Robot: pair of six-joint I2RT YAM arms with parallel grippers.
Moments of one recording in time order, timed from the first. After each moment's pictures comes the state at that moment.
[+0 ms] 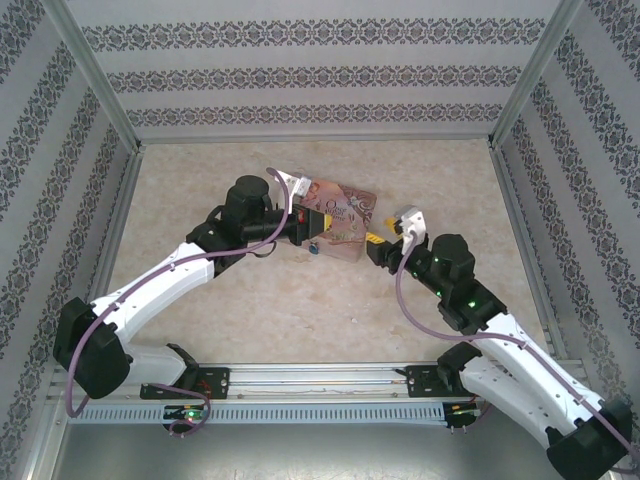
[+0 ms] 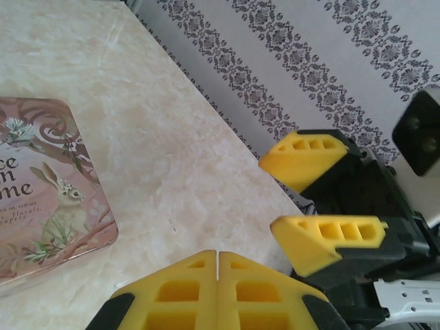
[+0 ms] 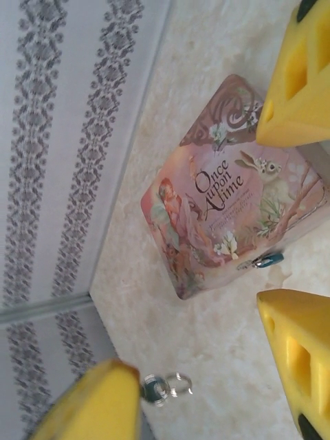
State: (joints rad) left arm -0.60 1.32 1.06 -0.09 0.53 -0.49; right arm 0.51 0.71 0.54 -0.02 -0.13 0.07
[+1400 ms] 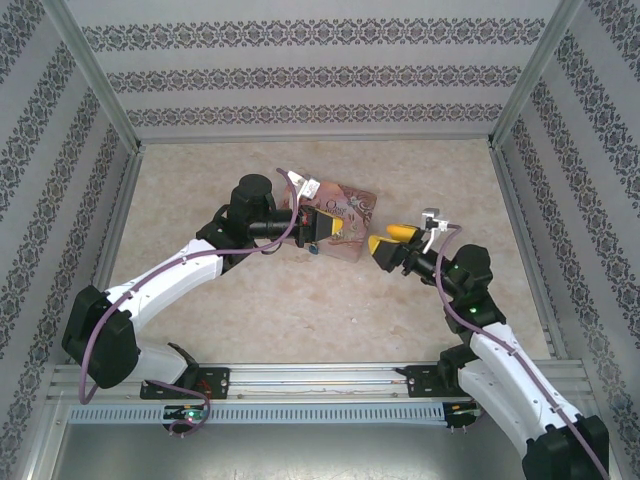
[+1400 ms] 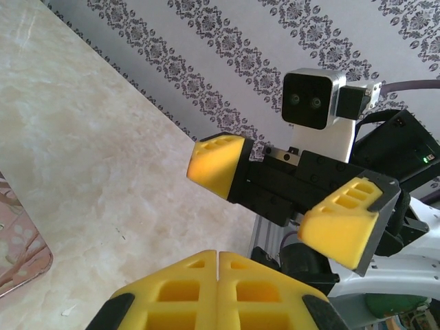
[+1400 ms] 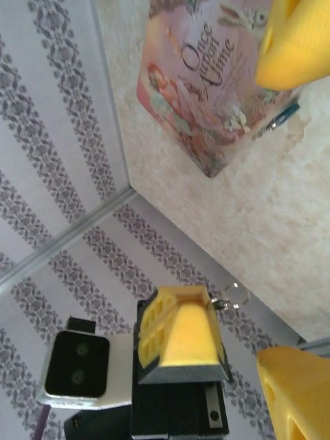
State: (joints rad) left arm -0.59 1.38 1.04 0.09 0.74 -0.50; right arm 0.30 0.69 0.37 0.34 -0.61 0.65
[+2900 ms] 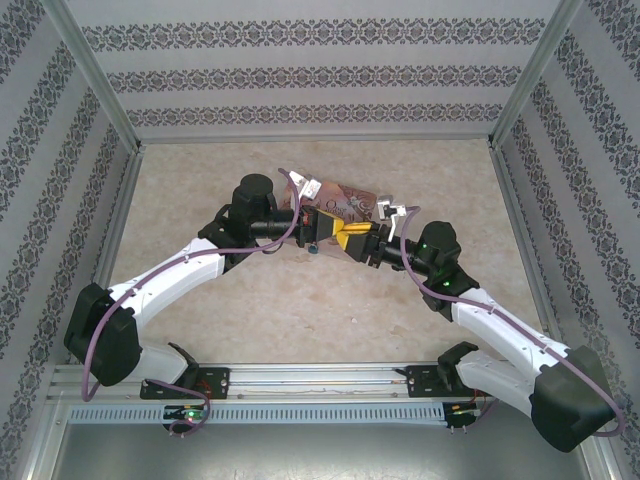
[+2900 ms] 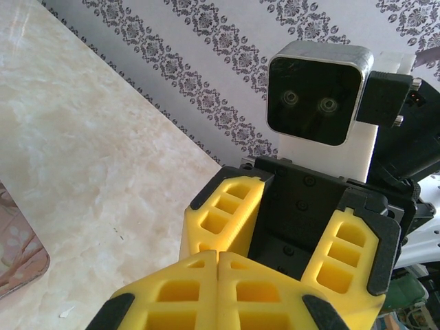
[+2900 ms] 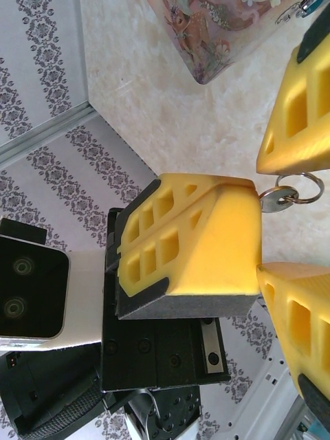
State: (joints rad) left arm -0.59 1.40 1.04 0.10 0.76 -0.50; right arm 0.49 1.00 0.52 0.49 -0.69 0.64
